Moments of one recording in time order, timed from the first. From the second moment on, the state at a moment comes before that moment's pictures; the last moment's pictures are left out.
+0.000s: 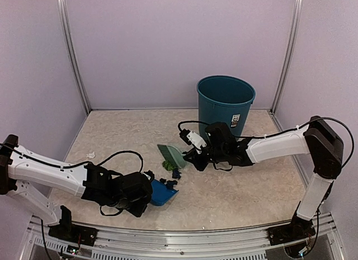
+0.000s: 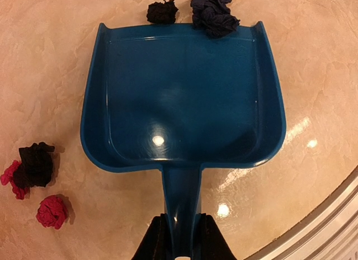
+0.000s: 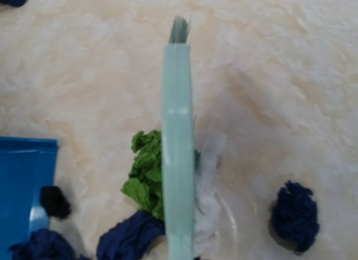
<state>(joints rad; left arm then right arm) -1.28 1.40 0.77 -0.57 -0.31 -0.67 0.86 1.77 1.02 0.16 -0.14 -0.08</state>
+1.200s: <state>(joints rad) -1.29 1.43 0.75 -0.51 -0.33 -0.66 0.89 1.59 0.82 0.23 -0.11 -0.03</state>
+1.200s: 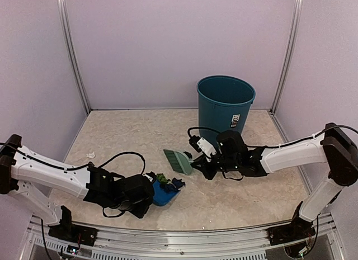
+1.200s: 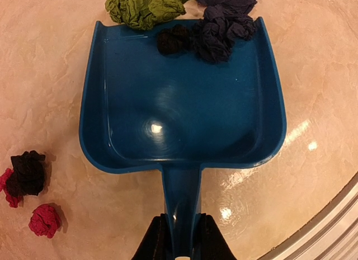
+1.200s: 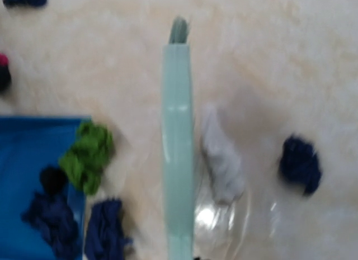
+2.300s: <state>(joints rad) -1.36 1.43 0.66 -0.29 -0.54 -0.63 0.96 1.65 0.75 0.40 -0.28 0.06</state>
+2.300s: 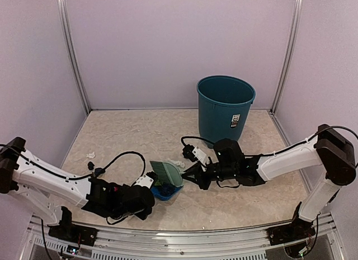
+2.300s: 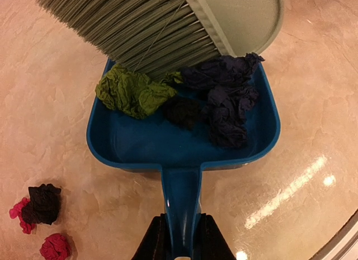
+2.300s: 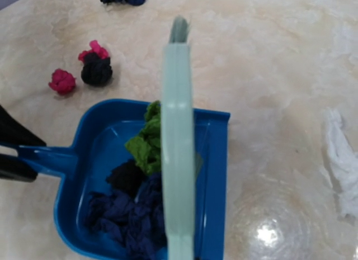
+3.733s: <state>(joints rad) -1.46 1.39 0.53 0.23 -0.90 -0.45 0.97 1.24 0.79 0.14 -0.07 0.07</state>
